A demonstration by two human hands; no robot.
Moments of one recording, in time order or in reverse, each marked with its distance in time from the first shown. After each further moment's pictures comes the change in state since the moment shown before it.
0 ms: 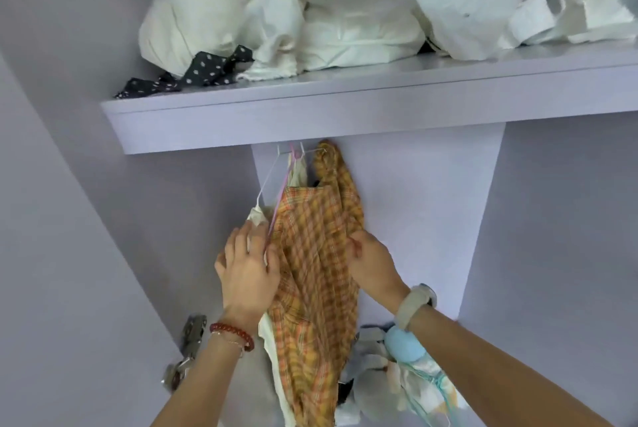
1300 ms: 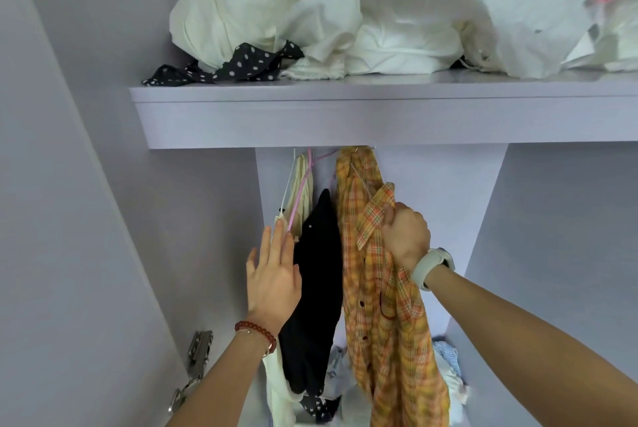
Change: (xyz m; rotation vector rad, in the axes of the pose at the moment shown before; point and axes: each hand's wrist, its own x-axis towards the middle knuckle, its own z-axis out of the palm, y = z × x) left_hand 0.024 -0.031 0.044 0.162 -0.154 0.217; right_hand 0.080 0.004 -0.005 -0.407 0.358 0.099
